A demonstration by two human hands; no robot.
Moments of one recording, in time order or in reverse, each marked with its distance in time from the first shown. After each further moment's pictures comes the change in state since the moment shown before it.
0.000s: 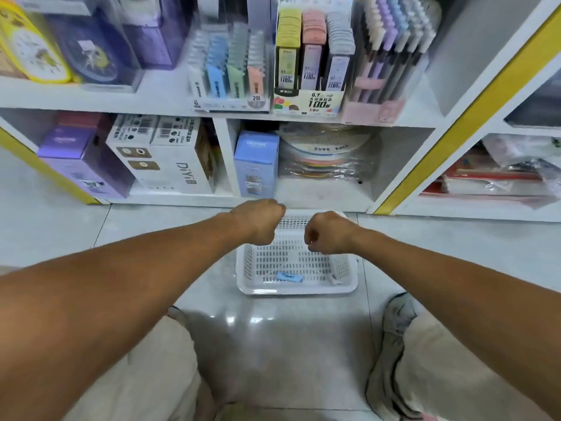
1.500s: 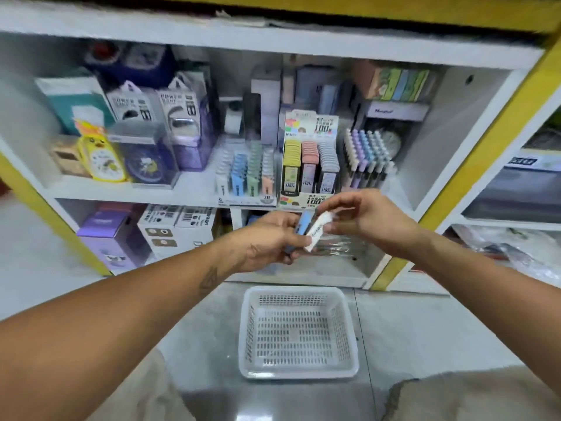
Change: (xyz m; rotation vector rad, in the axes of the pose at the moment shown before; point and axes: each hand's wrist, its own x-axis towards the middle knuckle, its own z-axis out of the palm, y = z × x) left_hand -0.049 0.010 -0.125 -1.532 0.032 0.195; right_hand -0.086 -0.028 -0.170 0.777 0.407 -0.330
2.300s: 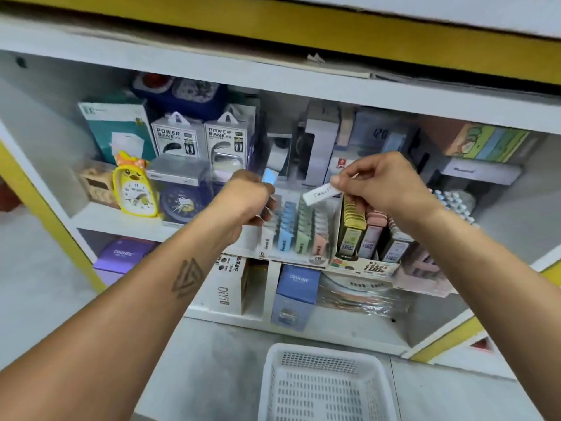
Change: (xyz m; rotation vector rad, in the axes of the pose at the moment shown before) left_hand 0.015 0.094 -0.151 0.106 0.775 0.056; right_hand 0.173 -0.074 0.011 -0.161 0.298 -0.052
